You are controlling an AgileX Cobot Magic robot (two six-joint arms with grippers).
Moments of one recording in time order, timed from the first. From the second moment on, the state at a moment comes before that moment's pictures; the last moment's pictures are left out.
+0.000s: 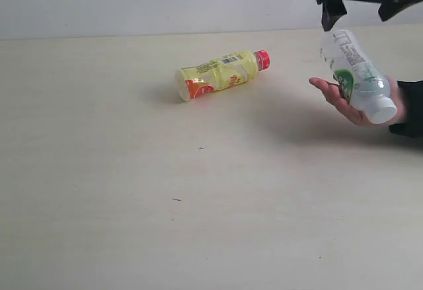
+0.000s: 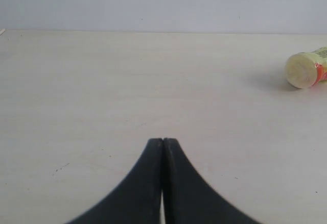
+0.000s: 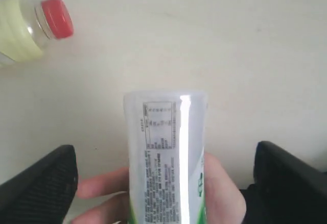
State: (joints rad) left arm -0.10 0.01 0.00 0.13 0.37 -0.15; right arm 0.16 1.90 -1.65 -0.08 1.01 0.05
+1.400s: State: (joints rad) left arm -0.10 0.01 0.00 0.13 0.37 -0.15; right arm 0.16 1.59 -1.66 0.46 1.10 -0.28
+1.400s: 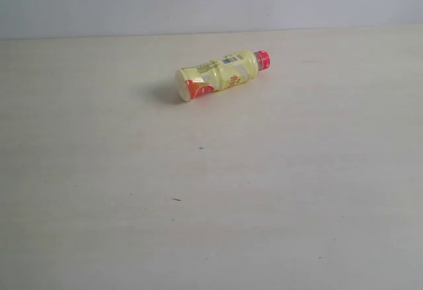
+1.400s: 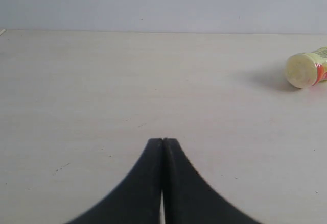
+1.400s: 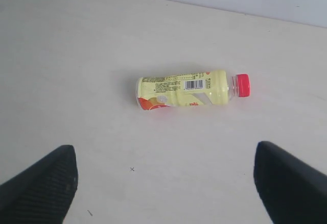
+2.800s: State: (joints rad) left arm -0.10 0.01 0.00 0.13 0.37 -0.15; right arm 0.19 1.73 -1.67 0.48 1.04 -1.04
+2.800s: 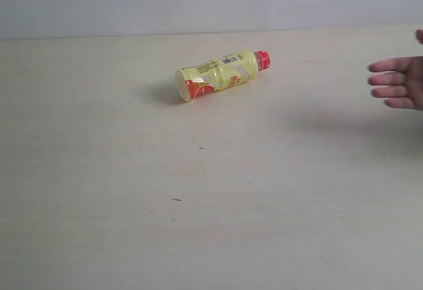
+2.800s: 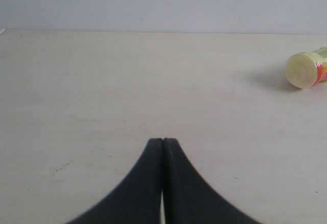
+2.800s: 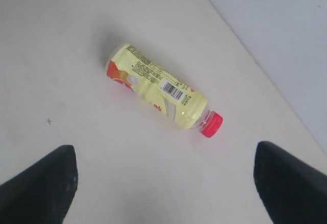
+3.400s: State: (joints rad) left arm -0.10 0.01 0.00 0.13 0.37 -0.15; right arm 0.47 2.09 -1.69 0.16 0.65 -1.31
